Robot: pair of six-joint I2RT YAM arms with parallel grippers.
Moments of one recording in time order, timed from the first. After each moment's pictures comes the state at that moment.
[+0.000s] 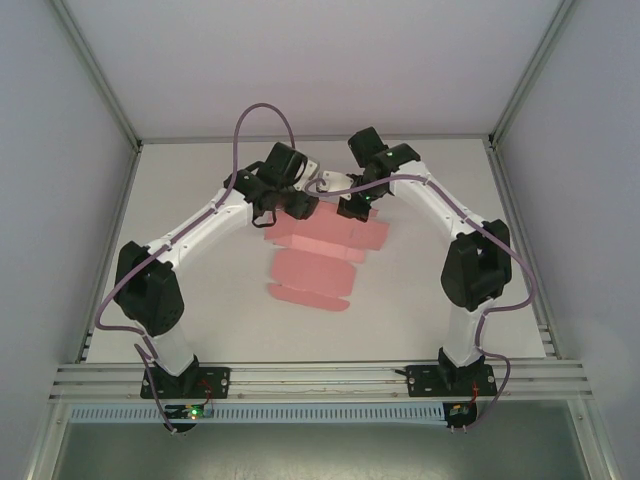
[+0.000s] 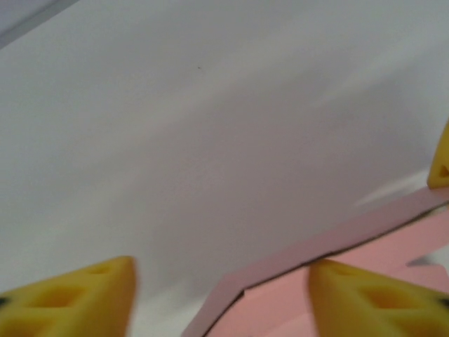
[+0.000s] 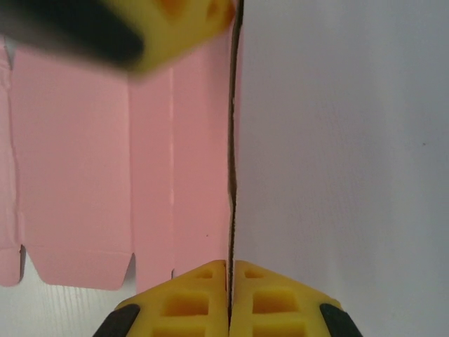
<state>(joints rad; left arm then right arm) -0.55 1.73 1.55 -0.71 -0.02 0.01 0.45 1.89 1.74 -1.05 -0.36 -0.87</state>
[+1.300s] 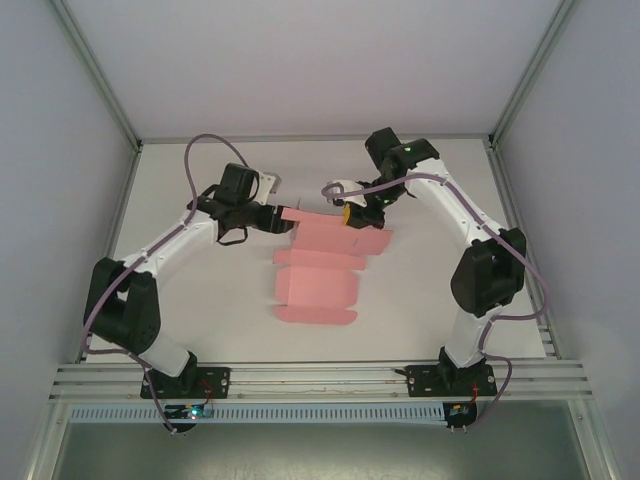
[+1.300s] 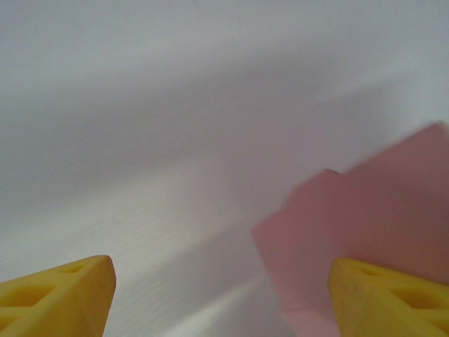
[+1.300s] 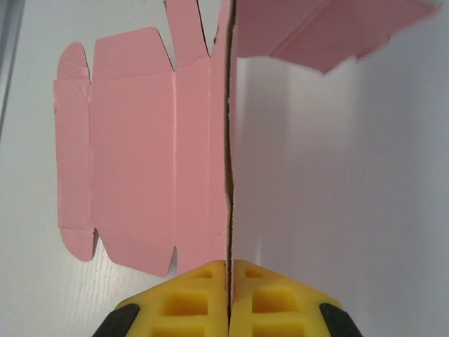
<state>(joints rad) -0.34 1.54 1.15 -0.45 0.34 -0.14 0.39 1.83 1.75 -1.27 -0.59 -1.13</state>
